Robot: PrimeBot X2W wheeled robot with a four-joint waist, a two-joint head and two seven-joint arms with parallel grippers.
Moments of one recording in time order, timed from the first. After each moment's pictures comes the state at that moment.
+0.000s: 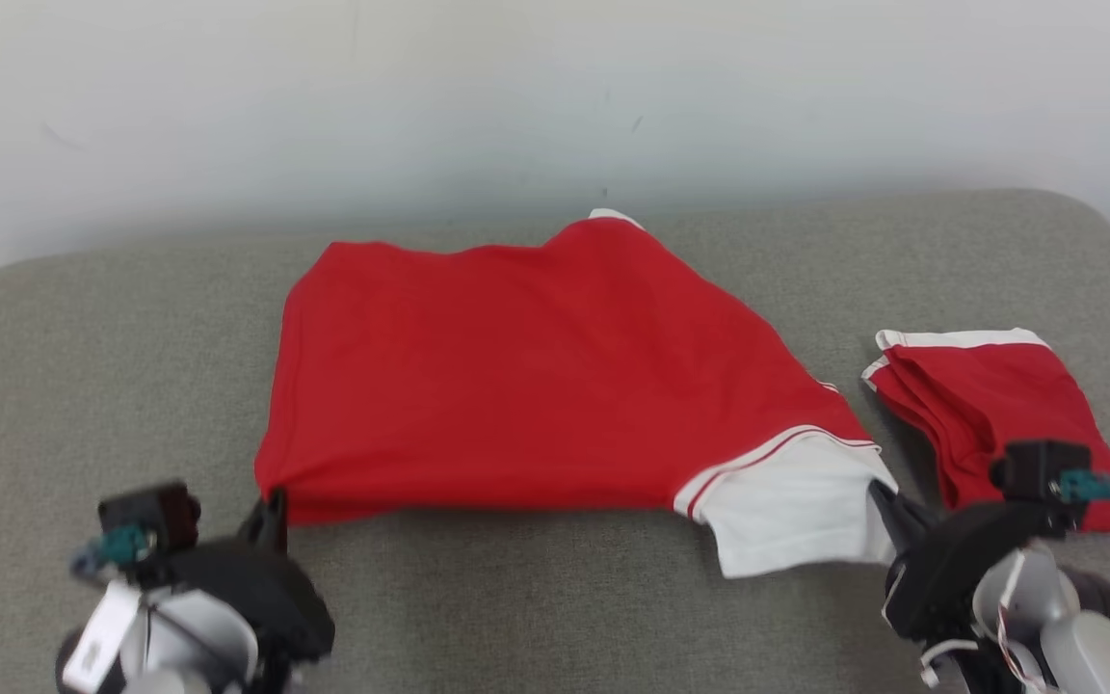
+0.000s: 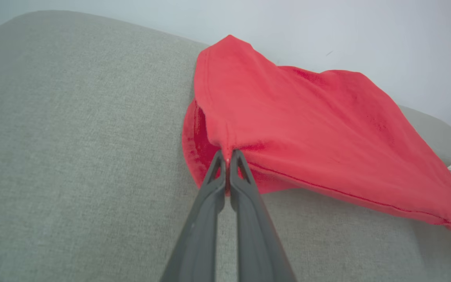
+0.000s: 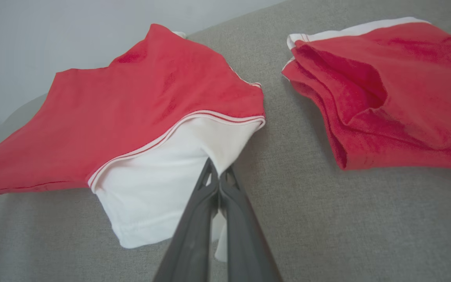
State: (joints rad) left arm -0.20 0.04 -0.10 0.20 -0.28 0.12 0.31; right arm -0.13 -0.22 0.12 0.11 0.64 -0.13 0.39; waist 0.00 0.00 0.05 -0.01
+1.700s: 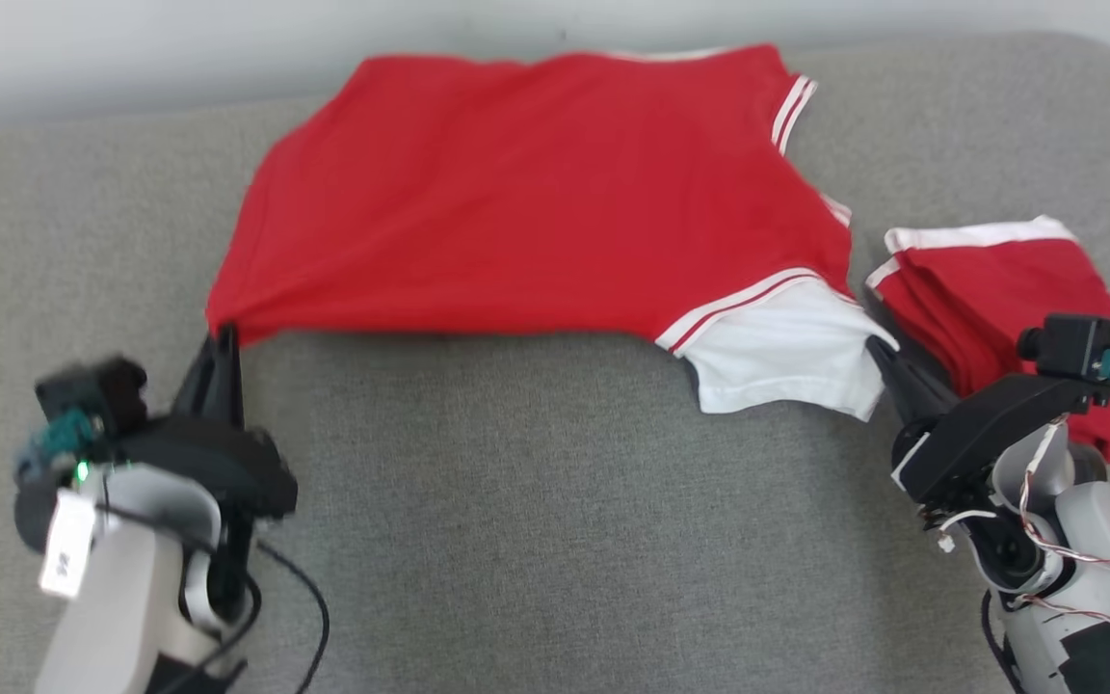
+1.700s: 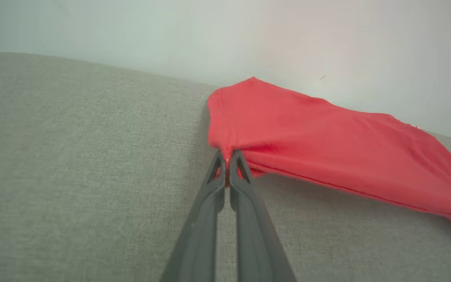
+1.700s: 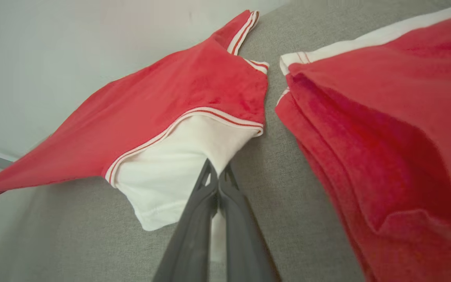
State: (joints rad) left arm -0.52 0.09 -0.12 0.49 -0.32 0.01 -0.01; right arm -0.39 -0.20 0.07 0.34 0.76 0.07 0.28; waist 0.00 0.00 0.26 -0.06
